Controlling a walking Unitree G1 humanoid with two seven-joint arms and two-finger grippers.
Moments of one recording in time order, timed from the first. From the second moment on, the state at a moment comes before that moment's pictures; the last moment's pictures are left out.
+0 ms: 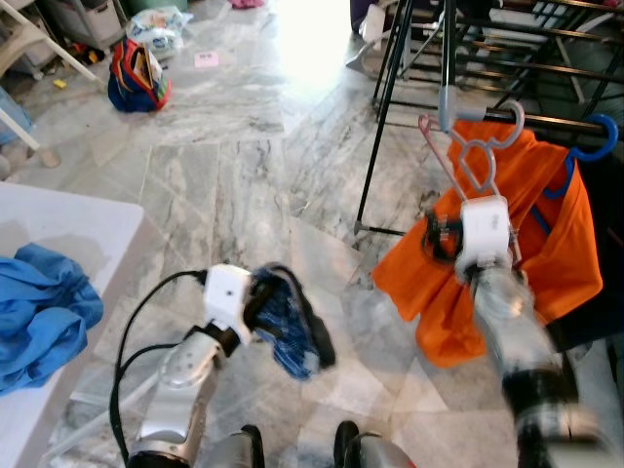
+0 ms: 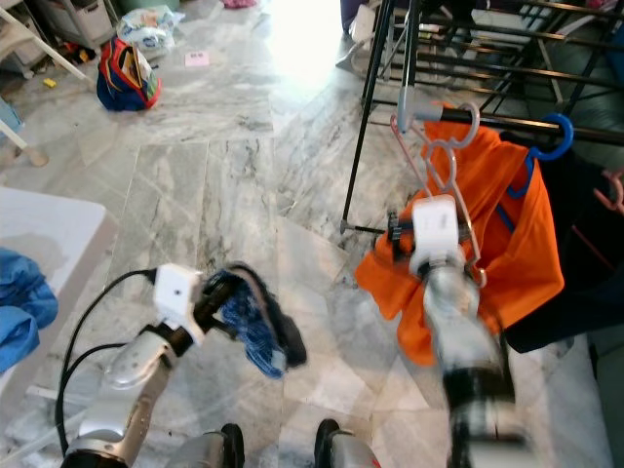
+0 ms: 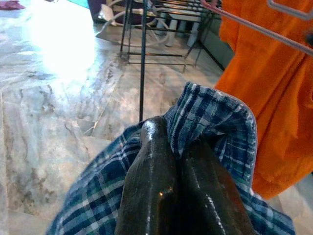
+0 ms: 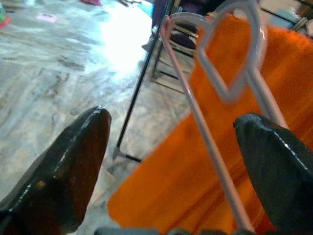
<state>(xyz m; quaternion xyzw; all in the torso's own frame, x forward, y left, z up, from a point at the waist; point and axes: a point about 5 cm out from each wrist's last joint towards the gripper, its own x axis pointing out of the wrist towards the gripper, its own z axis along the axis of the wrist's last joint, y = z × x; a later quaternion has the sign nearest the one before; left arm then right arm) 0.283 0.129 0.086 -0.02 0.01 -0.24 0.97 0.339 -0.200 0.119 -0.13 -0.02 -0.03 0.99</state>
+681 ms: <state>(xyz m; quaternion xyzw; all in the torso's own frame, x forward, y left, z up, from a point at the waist) 0.303 0.112 0.098 -0.04 -0.01 -0.26 0.97 0.299 -0.186 0.128 -0.10 -0.05 -0.08 0.99</state>
